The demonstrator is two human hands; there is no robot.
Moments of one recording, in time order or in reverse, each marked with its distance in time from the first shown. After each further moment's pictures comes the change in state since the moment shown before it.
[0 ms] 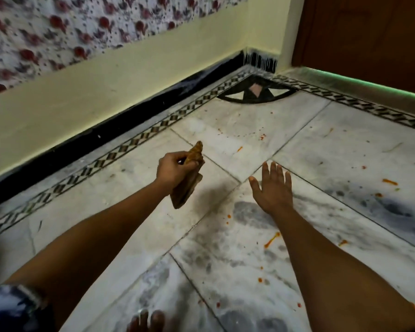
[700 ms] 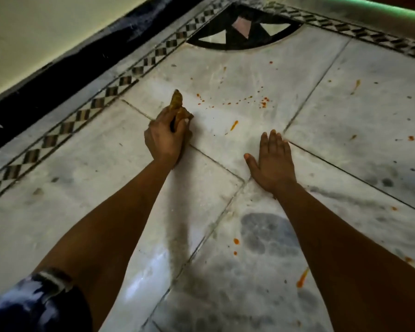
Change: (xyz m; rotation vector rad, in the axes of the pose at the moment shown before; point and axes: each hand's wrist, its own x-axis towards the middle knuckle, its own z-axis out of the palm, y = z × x) left_hand 0.188 -0.083 0.111 0.245 0.227 0.199; right_hand 0.147 0.008 0.086 -0.147 -0.062 0.075
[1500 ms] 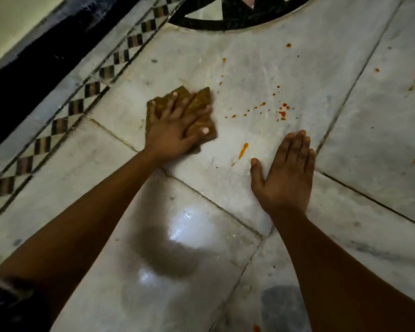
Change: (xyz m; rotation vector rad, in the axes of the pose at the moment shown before) left_hand 0.115 -0.024 0.080 0.491 -0.610 0.498; right_hand 0.076 -0.018 0.032 0.119 0.328 0.266
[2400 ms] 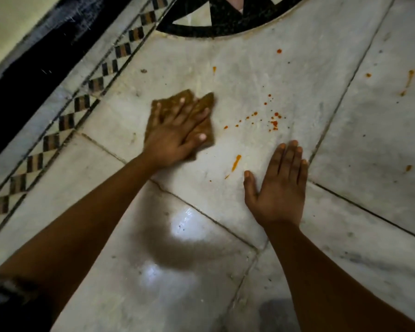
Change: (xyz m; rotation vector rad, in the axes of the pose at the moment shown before) left_hand 0.024 0.000 -0.004 0.062 -0.033 0.149; right_hand 0.000 -0.004 -0.003 0.007 0.015 0.013
